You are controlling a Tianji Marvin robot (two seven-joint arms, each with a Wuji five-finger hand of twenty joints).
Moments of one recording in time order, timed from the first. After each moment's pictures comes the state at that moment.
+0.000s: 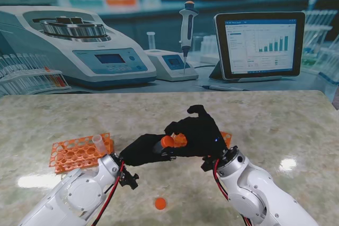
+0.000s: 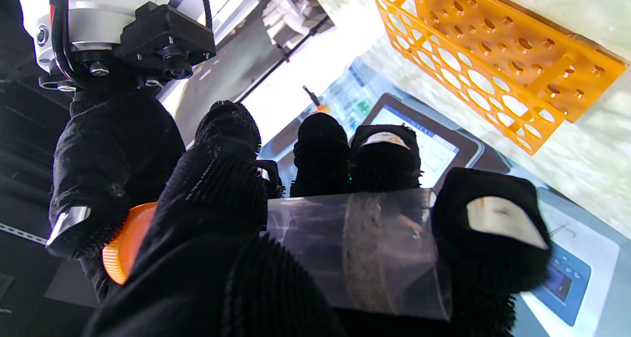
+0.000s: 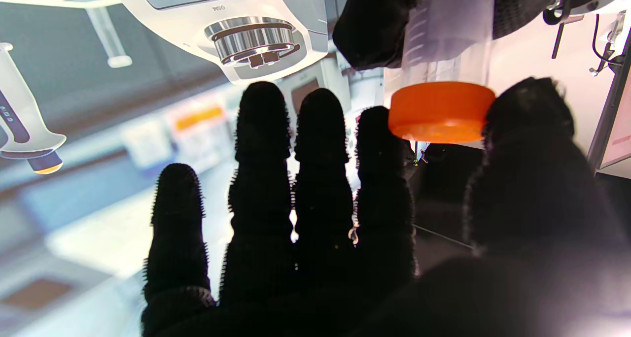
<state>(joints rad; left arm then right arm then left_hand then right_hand) 1.58 -1.09 -1.08 -1.65 0.30 -0.49 -0.08 -1.63 -1.10 1.12 -1.80 -1.08 -0.37 -0.53 1.00 -0.28 0.05 0.00 0.54 -0.14 1.30 1.49 1.05 0.02 0.93 1.14 1.04 0.10 1.21 1.13 1.02 0.30 1.76 0.68 0.62 -0.51 0.26 -0.21 0.84 -0.13 0.79 0.52 1.21 -0.04 0.46 0.73 1.10 0.02 0.42 0.63 0.30 0.30 0.93 0.34</state>
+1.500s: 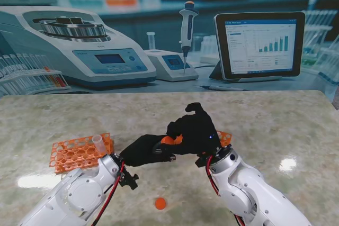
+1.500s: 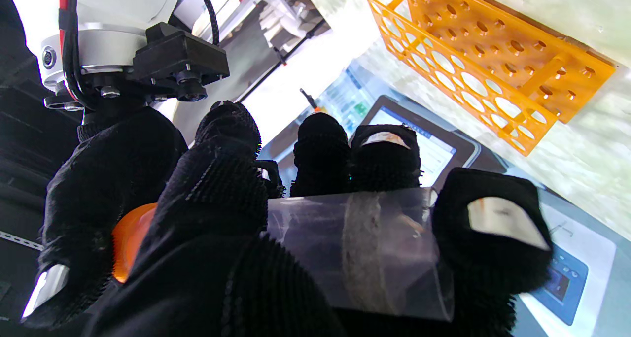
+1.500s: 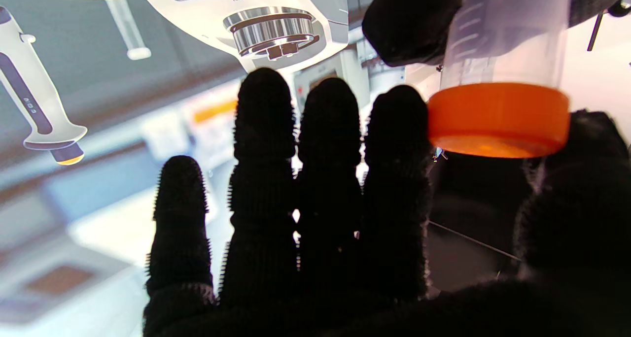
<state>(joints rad) 1.57 -1.09 -1.08 -1.64 0.31 -0.48 -0.08 -1.57 -1.11 1.04 -1.76 -1.07 -0.26 -0.59 1.00 -0.28 0.05 0.00 0.54 -0.14 1.30 1.49 1.05 0.02 0.93 1.14 1.04 0.10 1.20 1.13 1.02 0.31 1.76 0.68 0.39 -0.48 0.38 -0.20 1.14 -0.20 0.87 0.80 1.36 -0.08 0.62 0.75 1.21 0.00 0.53 0.69 0.36 0.28 0.98 0.36</state>
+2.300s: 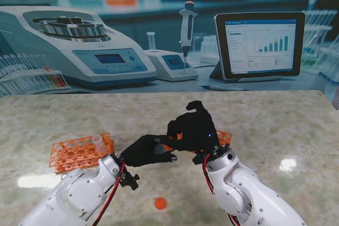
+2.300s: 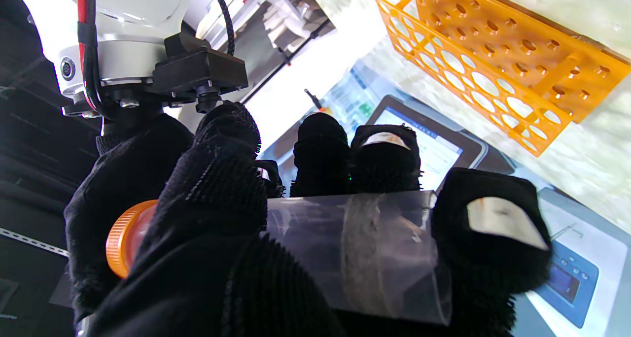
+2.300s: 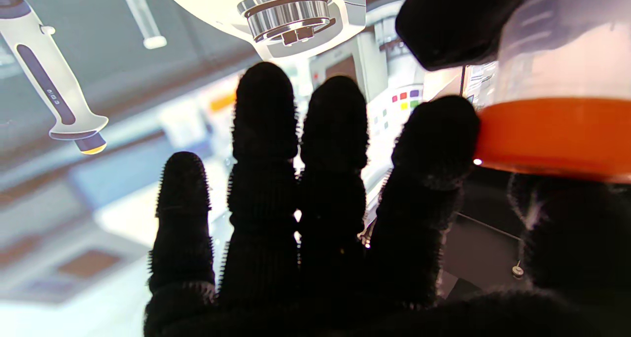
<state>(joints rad) 1.58 -1.09 -1.08 -1.66 0.31 -0.49 -0.08 -1.55 -1.13 1.01 -1.73 -1.05 -0.19 -0.64 1.00 -0.28 0.05 0.00 0.54 -0.14 1.30 1.49 1.05 0.02 0.93 1.14 1.04 0.10 1.21 1.13 1.02 0.31 1.76 0.68 0.27 -0.39 0.57 -0.17 1.24 -0.36 0.93 0.88 1.41 -0.09 0.67 0.72 1.26 0.00 0.59 0.69 0.39 0.26 1.00 0.36</state>
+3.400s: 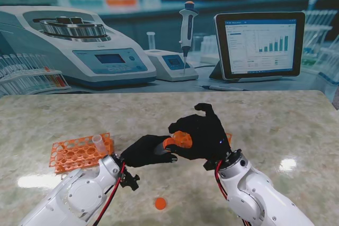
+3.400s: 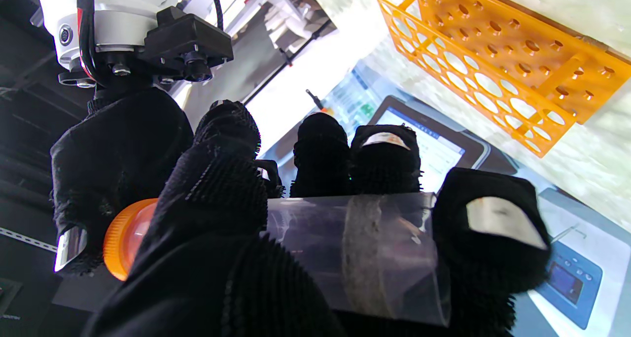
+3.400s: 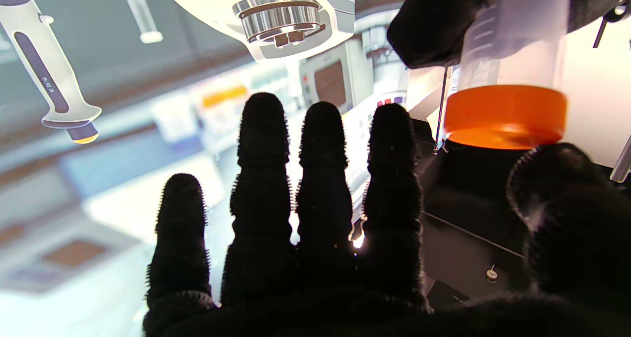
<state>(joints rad) 1.58 -1.09 -1.08 -1.66 0.32 -0.49 -0.08 -1.65 -1.11 1.12 -1.77 -1.12 -0.31 -0.65 1.00 -0.28 0.05 0.00 0.54 -0.14 1.30 1.49 1.05 0.02 0.93 1.14 1.04 0.10 1.21 1.13 1.02 0.30 1.76 0.68 0.25 -0.42 0.63 -0.14 0.88 -0.20 0.51 0.68 1.11 -0.06 0.36 0.59 1.03 0.02 0.38 0.61 0.23 0.27 0.92 0.36</state>
